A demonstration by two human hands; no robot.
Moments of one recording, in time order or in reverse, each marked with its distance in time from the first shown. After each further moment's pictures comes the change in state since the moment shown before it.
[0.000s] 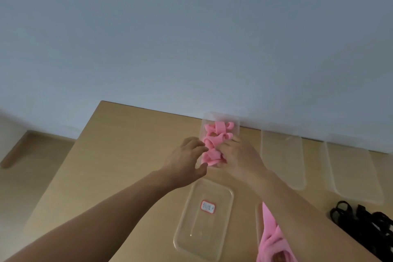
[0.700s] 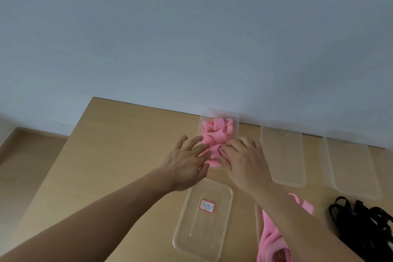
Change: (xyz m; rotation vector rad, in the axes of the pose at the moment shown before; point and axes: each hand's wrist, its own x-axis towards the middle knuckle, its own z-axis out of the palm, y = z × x) left_hand 0.004 -0.009 0.009 0.363 -0.133 0.208; right_hand -0.025 -0.003 0.015 -0.164 0.329 0.097
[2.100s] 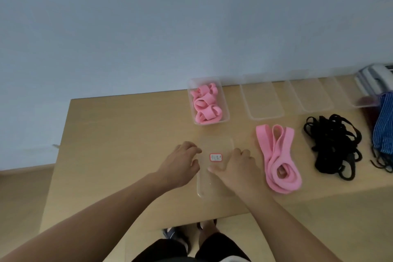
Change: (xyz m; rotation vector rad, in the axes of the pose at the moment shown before) left_hand -0.088 0.008 0.024 -0.479 -0.148 -0.033; right_hand -0.093 -0.139 -0.019 0.114 -0.528 0.997
